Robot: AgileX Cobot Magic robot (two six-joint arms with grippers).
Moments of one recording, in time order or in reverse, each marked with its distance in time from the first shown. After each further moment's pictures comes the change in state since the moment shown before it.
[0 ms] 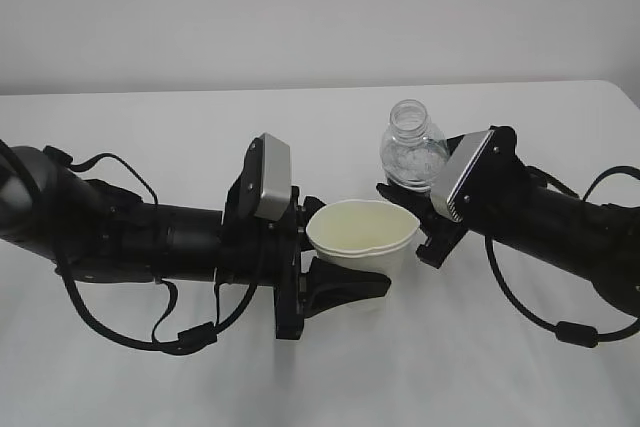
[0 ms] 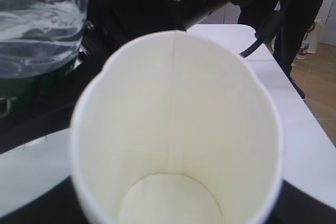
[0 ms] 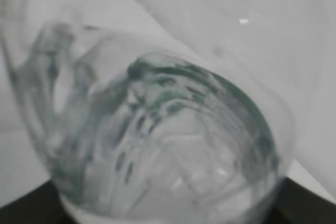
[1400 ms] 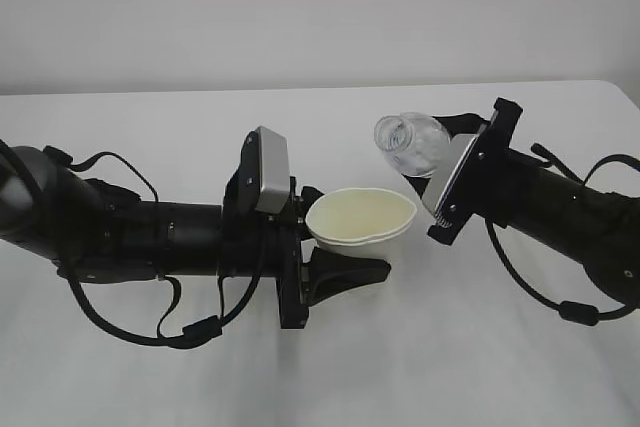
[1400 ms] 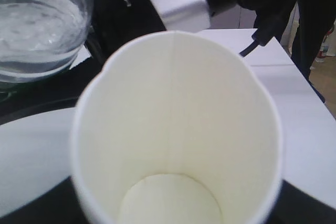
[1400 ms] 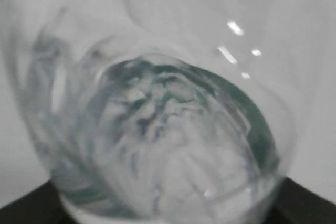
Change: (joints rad) left arm 0.000 0.000 0.000 -0.062 0.000 0.052; right arm 0.001 0.000 -0.032 0.129 0.000 -0.370
